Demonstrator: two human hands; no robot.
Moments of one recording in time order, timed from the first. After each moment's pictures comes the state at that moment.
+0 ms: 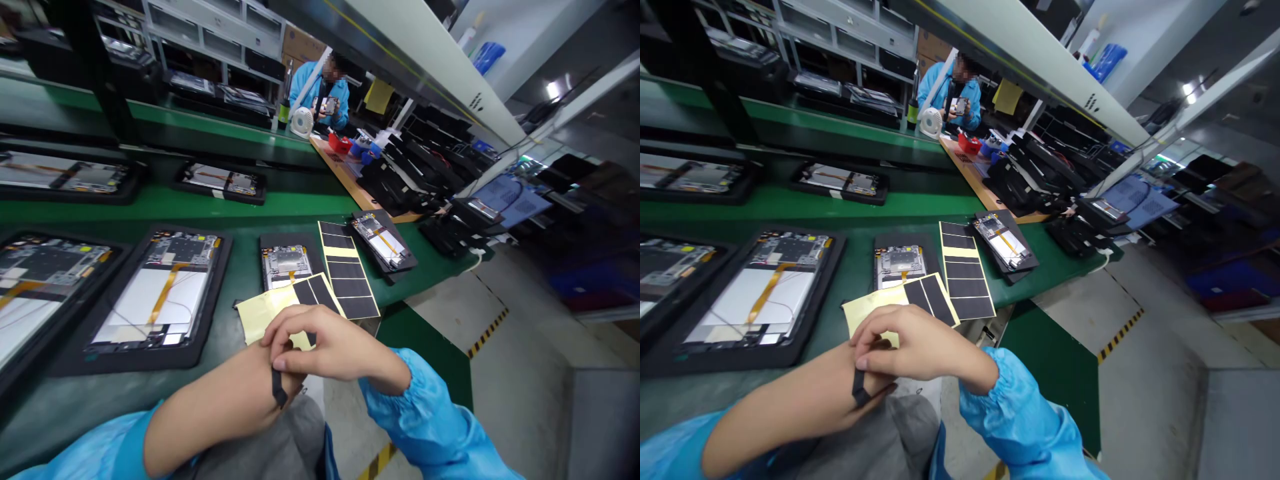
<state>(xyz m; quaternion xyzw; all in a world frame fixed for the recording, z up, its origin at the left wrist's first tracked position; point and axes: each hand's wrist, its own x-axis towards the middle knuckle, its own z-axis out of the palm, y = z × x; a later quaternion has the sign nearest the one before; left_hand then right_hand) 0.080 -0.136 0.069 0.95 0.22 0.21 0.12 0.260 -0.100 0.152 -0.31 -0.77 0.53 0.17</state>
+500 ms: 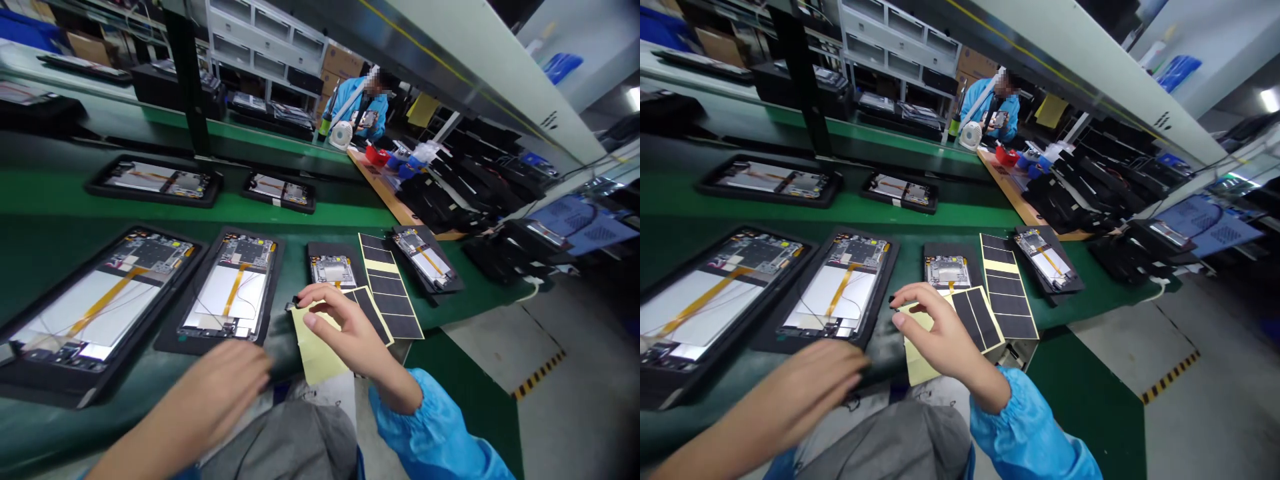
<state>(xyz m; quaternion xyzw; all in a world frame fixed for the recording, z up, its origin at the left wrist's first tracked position) -0.036 -0.166 0.047 0.87 0.37 0.31 0.11 0.197 -0.088 0.120 -0.38 -0.70 0.50 0.34</state>
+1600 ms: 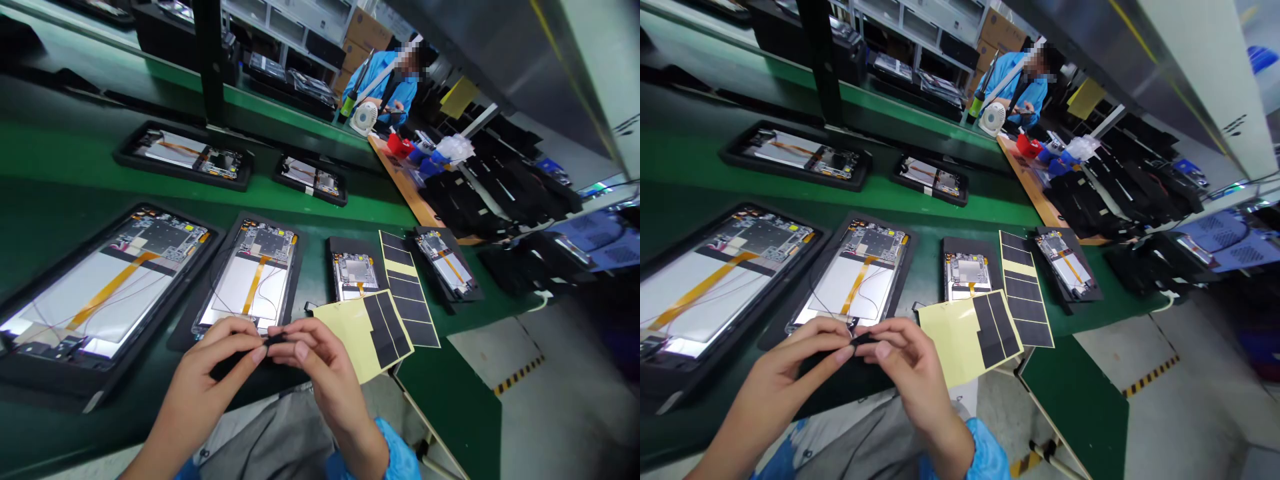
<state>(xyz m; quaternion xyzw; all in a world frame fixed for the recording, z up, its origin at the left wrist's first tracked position) -0.055 -0.157 0.026 0.58 0.53 0.51 0.34 0.130 -0.130 0.069 -0.37 -0.40 0.73 0.40</state>
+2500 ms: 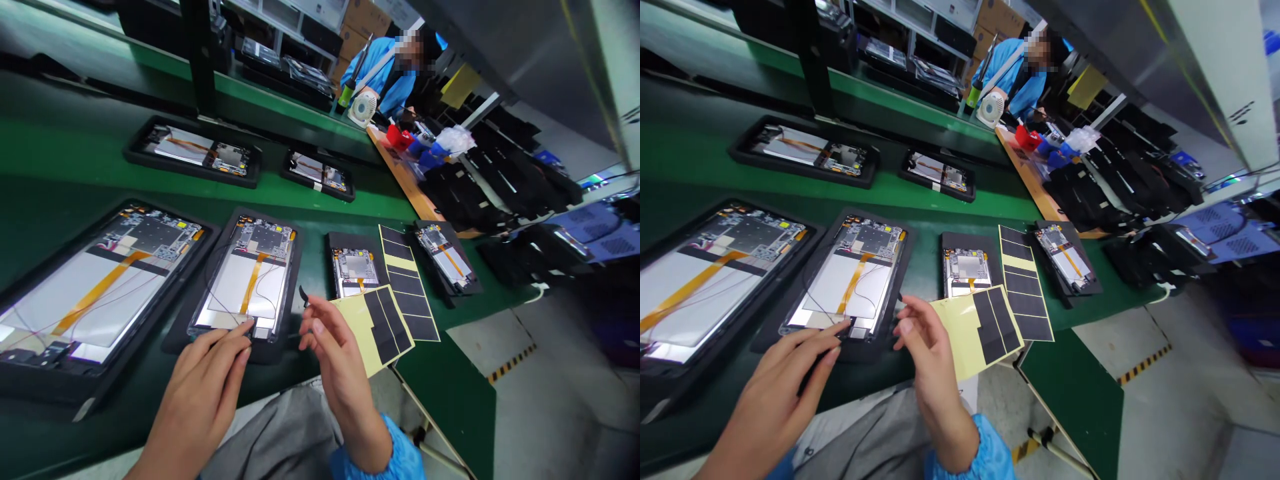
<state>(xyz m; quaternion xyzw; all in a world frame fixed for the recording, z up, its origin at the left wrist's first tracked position) -0.056 -0.174 0.015 0.72 0.56 0.40 0.07 0.139 -0.120 0.057 -0.50 -0.37 0.63 0.46</state>
